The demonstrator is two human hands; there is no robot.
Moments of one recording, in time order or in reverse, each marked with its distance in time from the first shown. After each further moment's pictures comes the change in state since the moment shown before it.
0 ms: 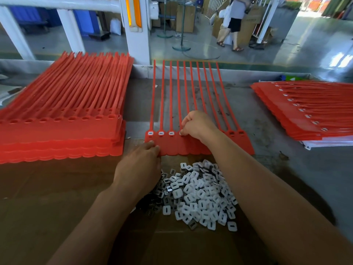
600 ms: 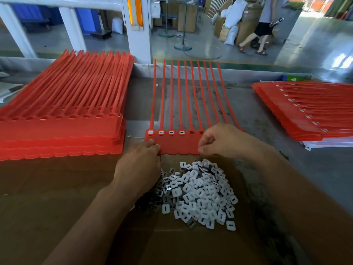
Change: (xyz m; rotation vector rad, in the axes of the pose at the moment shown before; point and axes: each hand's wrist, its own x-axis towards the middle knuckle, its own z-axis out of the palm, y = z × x) left_hand 0.002 -0.001 0.003 0.019 0.005 0.000; right_hand -0.065 0.026 -0.042 -0.198 -0.252 -0.181
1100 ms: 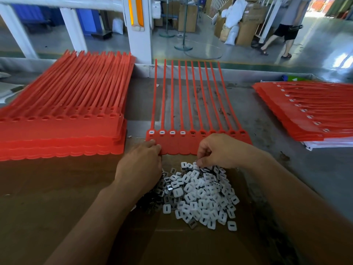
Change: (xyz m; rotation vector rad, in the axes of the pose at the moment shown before) left_hand 0.000 0.003 -0.001 0.006 0.017 0.003; right_hand -0.003 -0.004 0.013 -0.106 -0.113 -0.056
